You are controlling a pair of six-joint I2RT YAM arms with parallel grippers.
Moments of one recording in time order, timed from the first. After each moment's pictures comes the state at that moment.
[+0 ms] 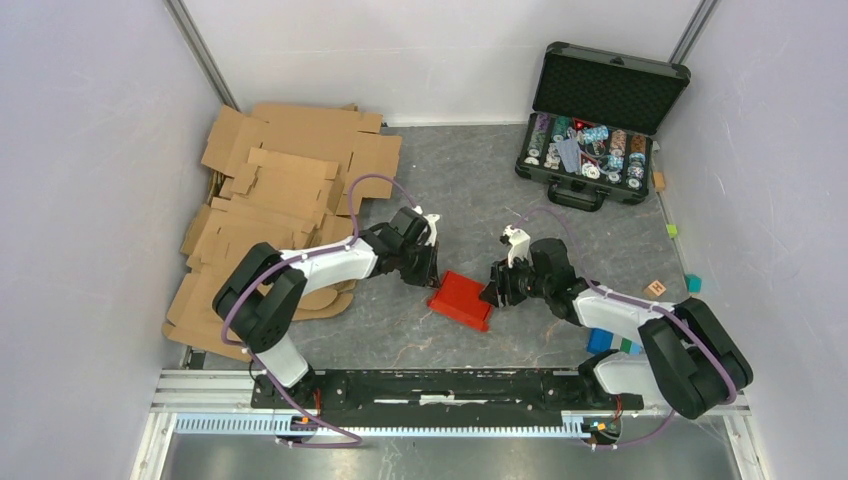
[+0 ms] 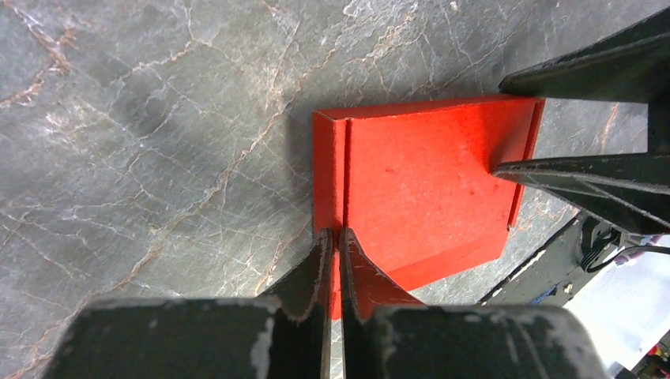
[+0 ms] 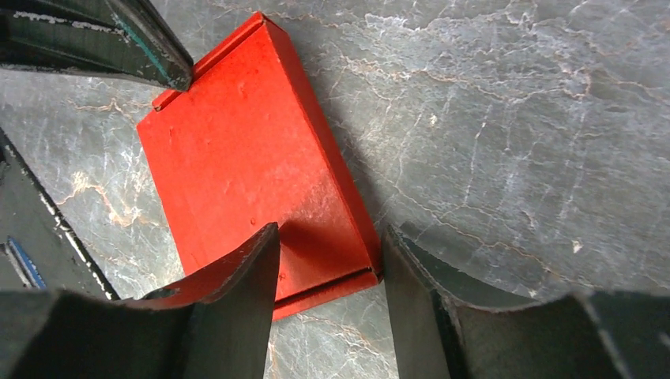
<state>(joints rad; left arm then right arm) -0.72 1.66 0.92 -0.24 0.29 -0.48 0.47 1.28 0.36 0.22 -0.43 0.20</state>
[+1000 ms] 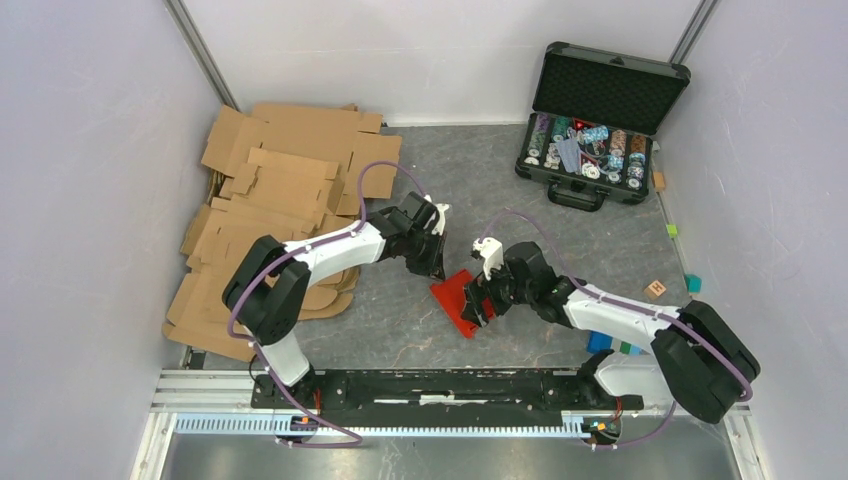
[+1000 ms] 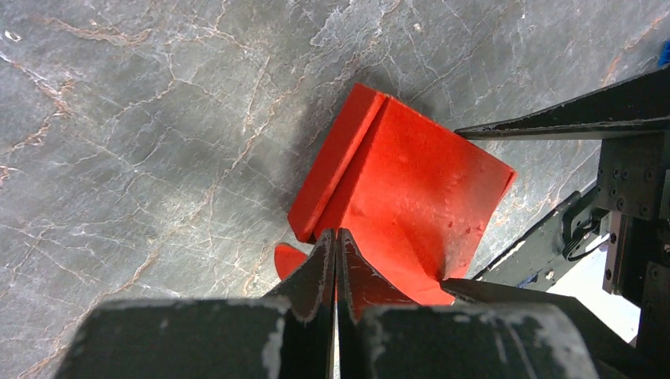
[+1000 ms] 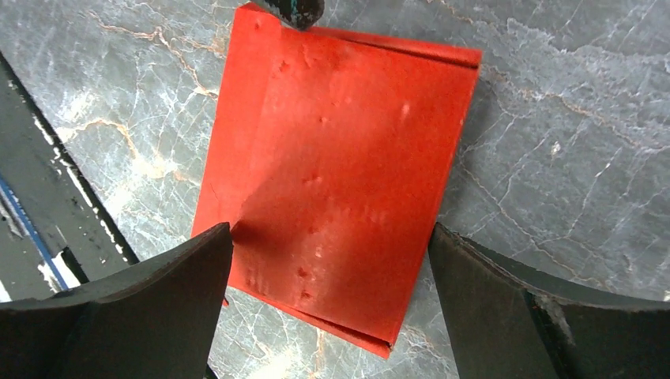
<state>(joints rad) -0.72 1.72 1.11 -0.42 0.31 -0.43 0.67 1.24 0.43 0.07 -0.37 0.10</state>
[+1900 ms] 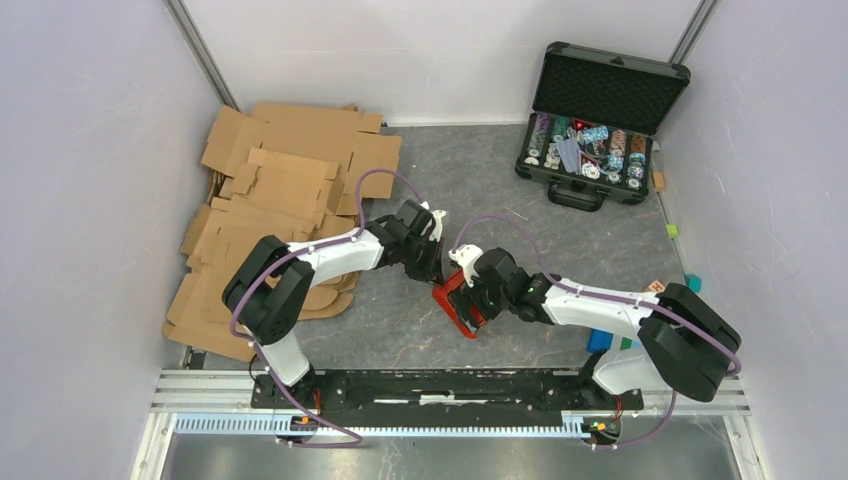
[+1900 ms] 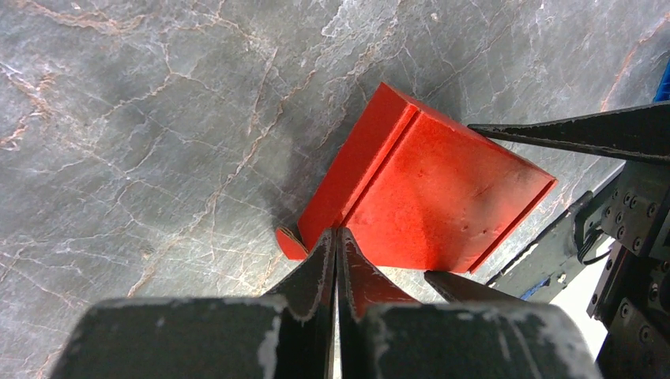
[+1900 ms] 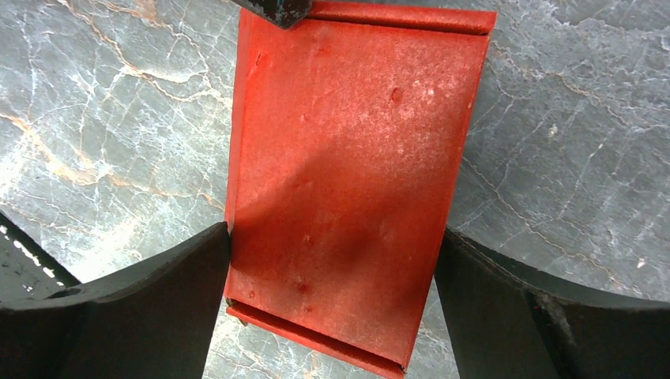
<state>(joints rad) -0.71 1.73 1.02 -0.30 0.32 -0.43 0.86 1.36 0.58 -0.13 -0.05 0.10</state>
